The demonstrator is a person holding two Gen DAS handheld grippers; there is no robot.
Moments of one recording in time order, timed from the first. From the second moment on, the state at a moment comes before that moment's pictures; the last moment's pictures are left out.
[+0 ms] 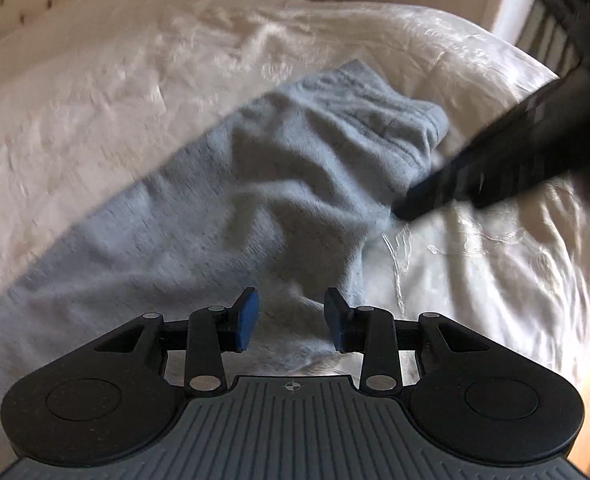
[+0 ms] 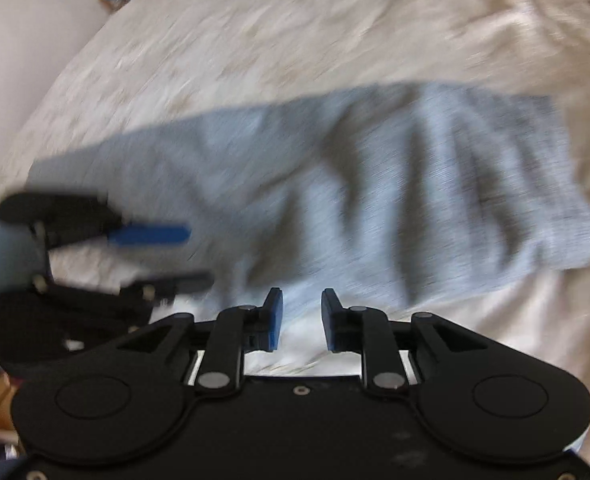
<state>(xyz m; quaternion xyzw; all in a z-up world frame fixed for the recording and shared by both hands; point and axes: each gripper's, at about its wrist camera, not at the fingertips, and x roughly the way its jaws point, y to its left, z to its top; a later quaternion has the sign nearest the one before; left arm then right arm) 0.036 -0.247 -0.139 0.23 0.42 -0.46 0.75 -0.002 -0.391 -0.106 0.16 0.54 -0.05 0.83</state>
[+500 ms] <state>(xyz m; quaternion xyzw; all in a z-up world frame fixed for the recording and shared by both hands) 0.026 -0.227 -0.158 0.26 0.47 -0.46 0.71 -0.016 -0.520 -0.163 0.41 0.45 -0.28 0.74</state>
